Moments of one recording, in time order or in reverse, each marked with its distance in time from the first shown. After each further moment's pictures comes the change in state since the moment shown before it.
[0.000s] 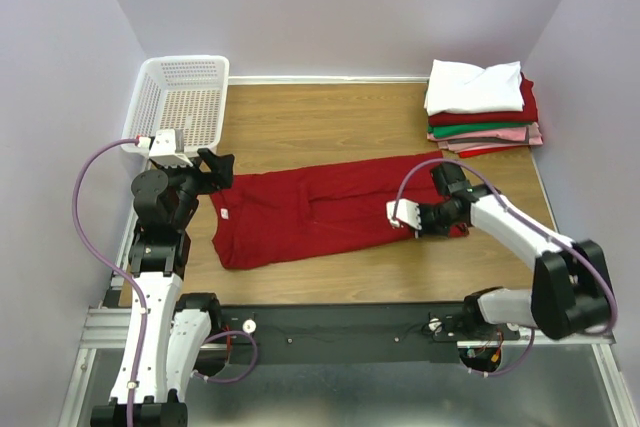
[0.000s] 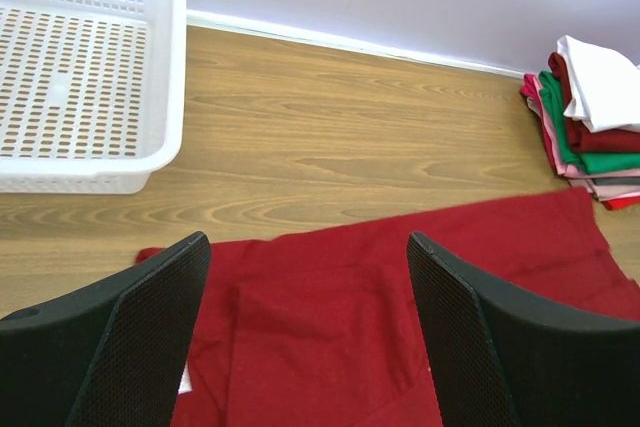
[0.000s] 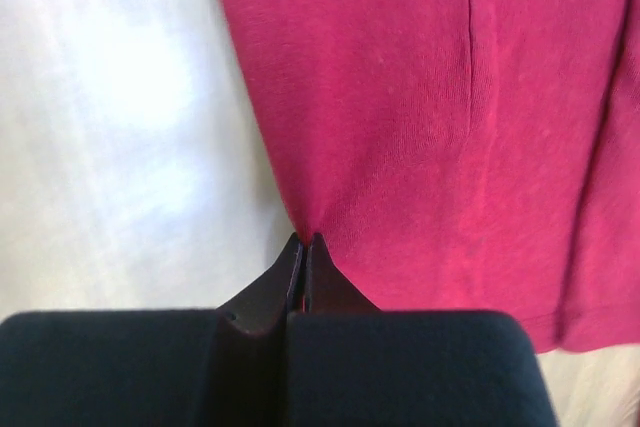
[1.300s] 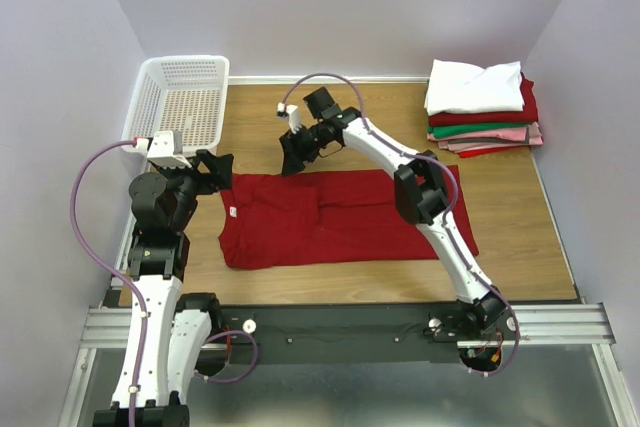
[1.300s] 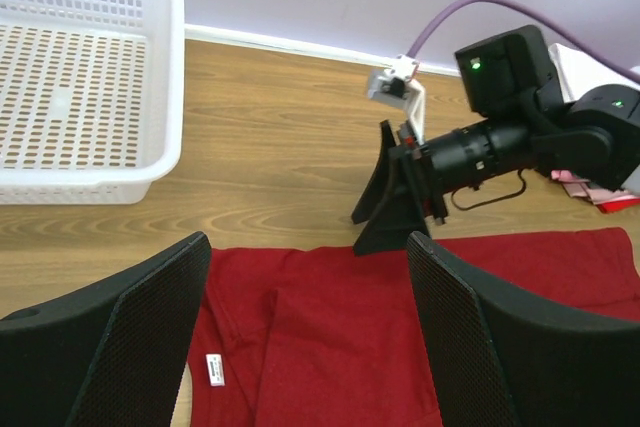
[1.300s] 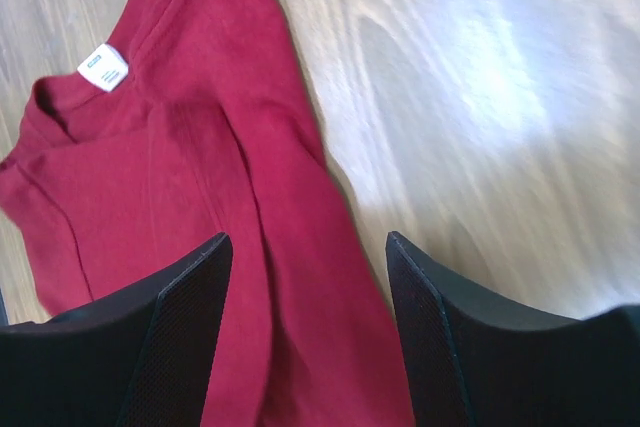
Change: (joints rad) left arm 0.016 -0.024 -0.001 0.006 0.016 0.005; right arm 0.332 1.216 1.592 -0.026 -0.369 1.135
